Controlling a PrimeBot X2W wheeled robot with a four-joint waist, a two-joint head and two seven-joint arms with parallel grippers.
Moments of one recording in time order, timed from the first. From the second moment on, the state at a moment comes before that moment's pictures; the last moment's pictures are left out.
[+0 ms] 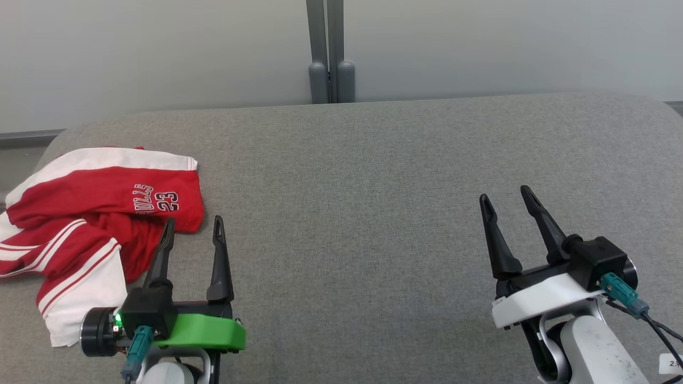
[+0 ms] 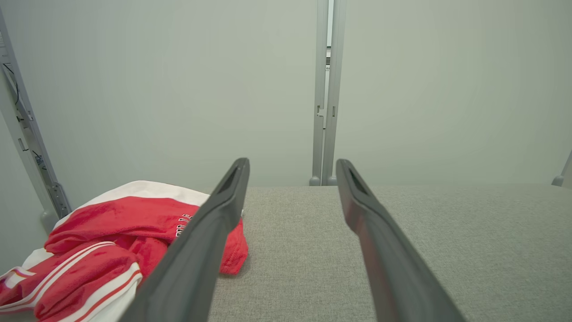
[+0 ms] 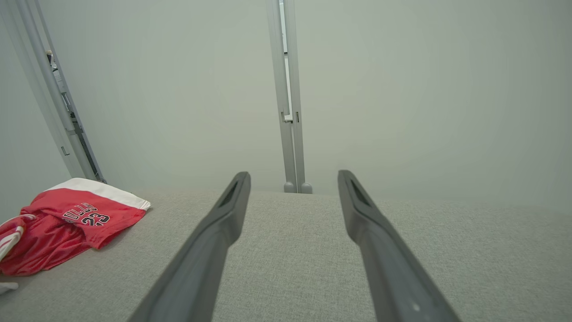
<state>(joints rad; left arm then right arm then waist) -0.07 0.05 -0.14 0.10 -0.13 0.04 -0.26 -0.14 -0.11 0.15 0.13 0.22 0.13 -0.26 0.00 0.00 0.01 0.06</state>
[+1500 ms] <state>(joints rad) -0.06 0.05 -0.08 0.14 -0.16 0.03 -0.26 -0.13 -0.12 0.26 0.16 0.37 0.13 -0.26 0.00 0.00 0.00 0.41</state>
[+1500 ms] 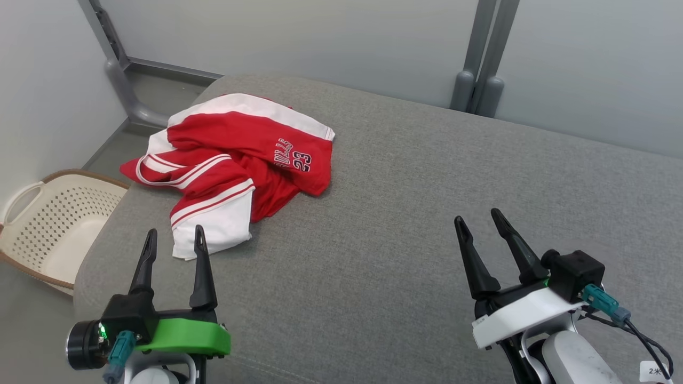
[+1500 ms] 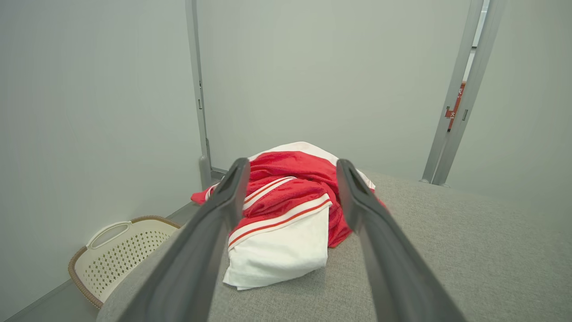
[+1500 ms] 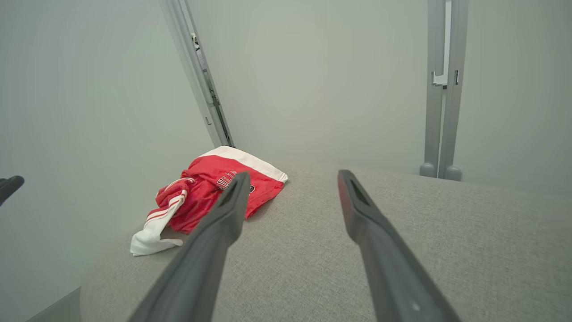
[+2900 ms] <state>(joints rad) -0.69 0.29 -0.02 0.47 -0.41 -0.07 0.41 -0.24 -0.19 0.25 0.11 0.36 0.13 -0.26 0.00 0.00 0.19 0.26</state>
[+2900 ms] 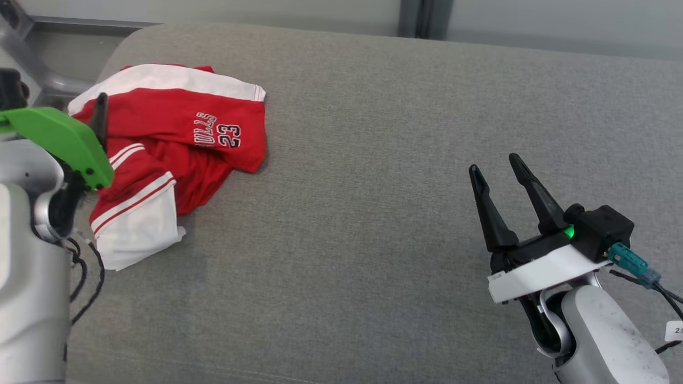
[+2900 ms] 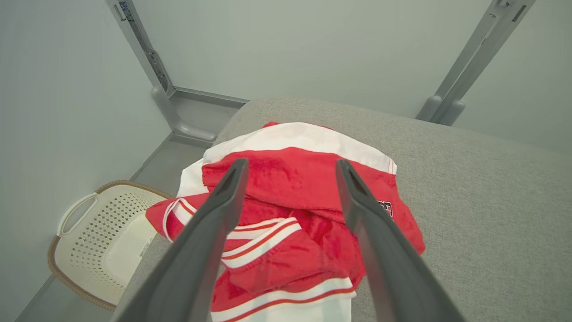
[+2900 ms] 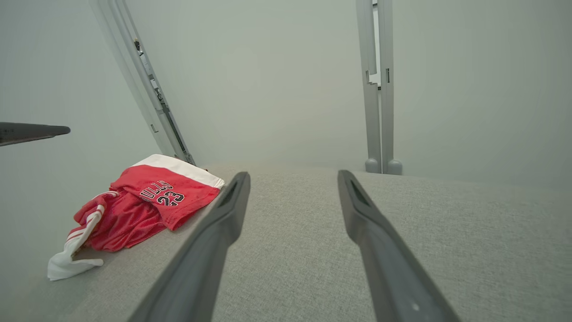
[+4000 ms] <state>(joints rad) -0.96 0.50 -0.03 1.05 -0.45 -0.11 0.45 -0.30 -0.19 0.26 0.11 0.37 0.13 -0.26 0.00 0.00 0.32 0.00</state>
